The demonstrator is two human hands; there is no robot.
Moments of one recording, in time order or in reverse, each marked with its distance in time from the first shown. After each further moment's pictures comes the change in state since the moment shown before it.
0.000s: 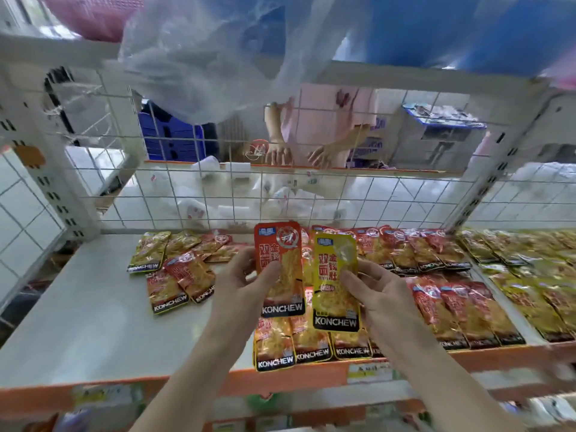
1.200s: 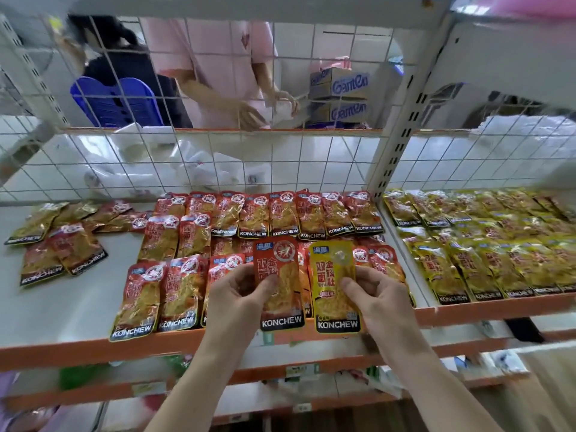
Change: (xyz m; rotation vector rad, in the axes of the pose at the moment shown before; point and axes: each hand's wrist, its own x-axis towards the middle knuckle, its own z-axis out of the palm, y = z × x) left_hand -0.056 -0.075 0.200 0.177 0.031 -0.116; right_hand -0.012 0.004 -0.222 -0.246 0.113 0.070
